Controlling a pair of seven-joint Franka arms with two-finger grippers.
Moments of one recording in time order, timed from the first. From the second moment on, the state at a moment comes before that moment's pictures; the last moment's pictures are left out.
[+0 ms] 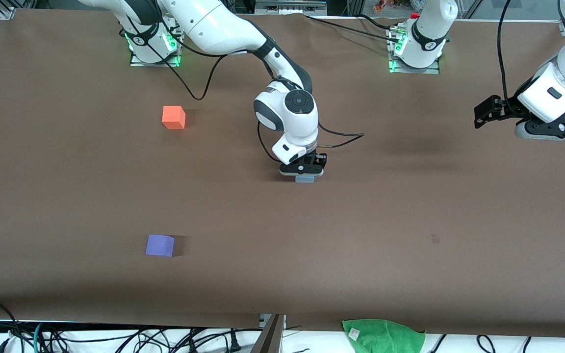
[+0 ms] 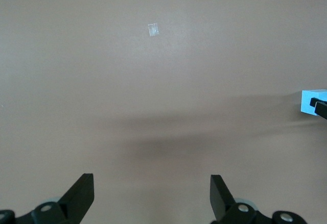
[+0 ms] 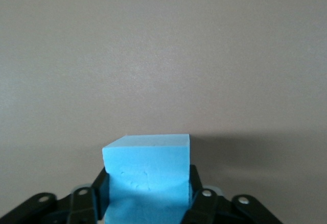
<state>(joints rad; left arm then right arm) -0.02 -0.03 -0.05 -1.73 0.01 1.64 -0.02 0.88 0.93 -0.02 -1.26 -0.09 2.37 1.00</state>
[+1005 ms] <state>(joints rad) -0.02 -0.03 -0.05 -1.73 0.01 1.64 -0.02 0.56 0.66 -0.06 -1.48 -0.04 2.24 0.59</state>
